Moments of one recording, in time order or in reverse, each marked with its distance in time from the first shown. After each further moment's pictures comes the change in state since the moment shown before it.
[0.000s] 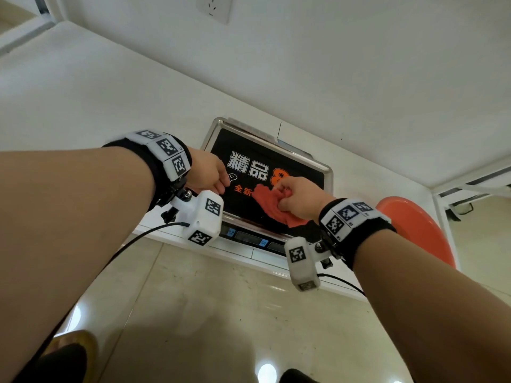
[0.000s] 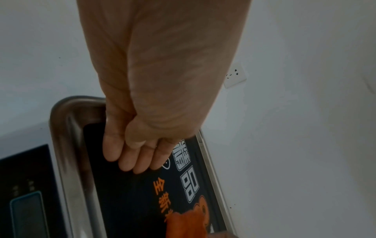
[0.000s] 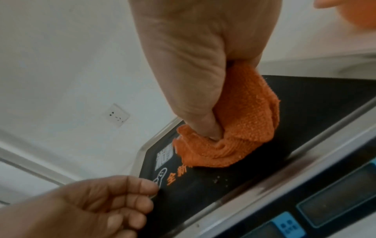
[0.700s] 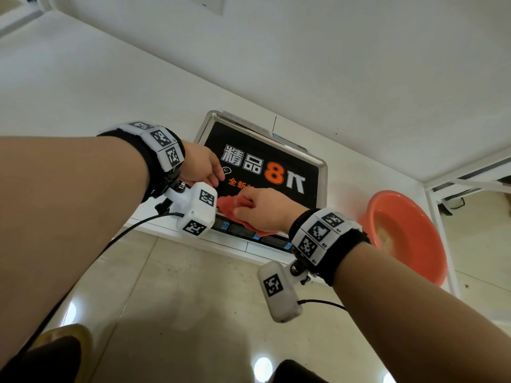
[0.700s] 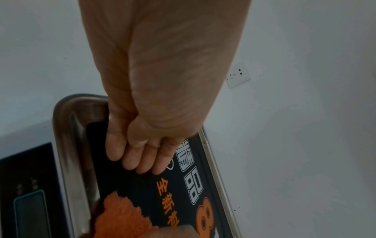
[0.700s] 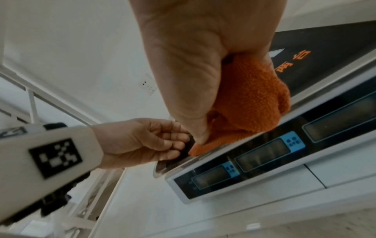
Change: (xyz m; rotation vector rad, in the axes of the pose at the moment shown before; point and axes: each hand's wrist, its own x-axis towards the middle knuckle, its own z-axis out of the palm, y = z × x) left_hand 0.006 -0.004 0.001 0.056 -0.007 0.039; right_hand -0.022 -0.037 0.038 -0.125 -0.154 -0.057
